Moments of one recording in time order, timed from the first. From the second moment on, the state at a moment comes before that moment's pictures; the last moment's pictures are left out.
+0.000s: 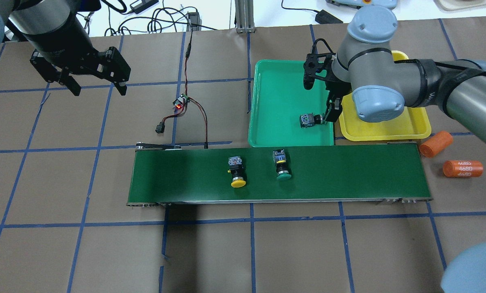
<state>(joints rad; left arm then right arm) -1.51 -1.62 -1.49 -1.65 1.60 0.08 1.59 -1.26 1.78 -2.21 -1.54 -1.30</state>
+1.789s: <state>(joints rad) -1.47 -1.55 -1.48 -1.64 1.56 0.09 1.55 -1.53 2.14 -2.18 -1.54 -0.15</state>
